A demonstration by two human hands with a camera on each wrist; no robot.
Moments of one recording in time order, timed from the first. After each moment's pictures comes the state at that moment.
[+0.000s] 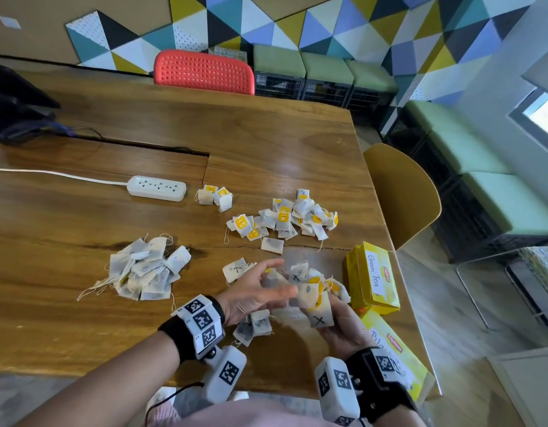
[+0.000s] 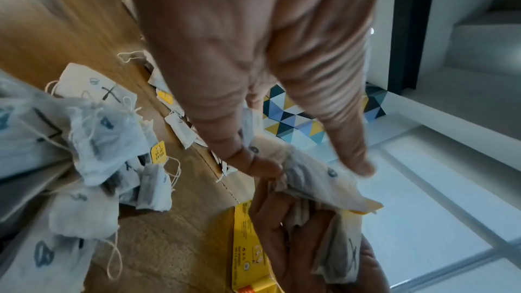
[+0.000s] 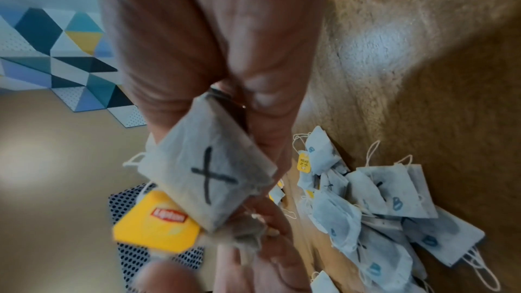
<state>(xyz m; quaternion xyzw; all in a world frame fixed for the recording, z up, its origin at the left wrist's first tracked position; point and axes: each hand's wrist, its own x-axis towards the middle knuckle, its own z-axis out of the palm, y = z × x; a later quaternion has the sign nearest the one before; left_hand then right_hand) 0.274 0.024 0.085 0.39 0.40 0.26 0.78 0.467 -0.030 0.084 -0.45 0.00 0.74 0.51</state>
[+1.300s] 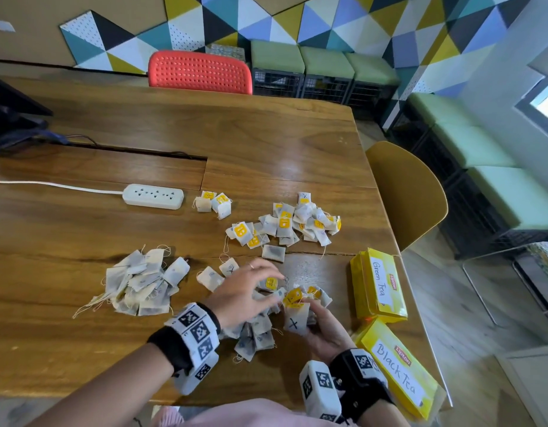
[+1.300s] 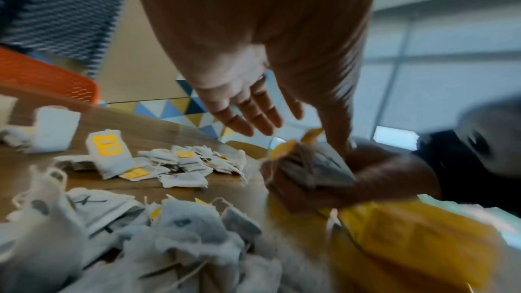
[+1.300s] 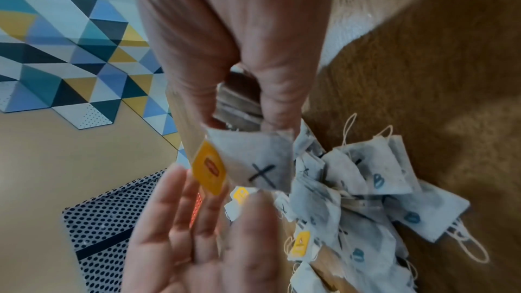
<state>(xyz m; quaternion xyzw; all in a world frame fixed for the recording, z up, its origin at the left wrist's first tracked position) 0.253 0.048 0.077 0.80 0.45 0.19 0.35 0.443 -0.005 0.063 -0.46 0.09 0.75 0.47</state>
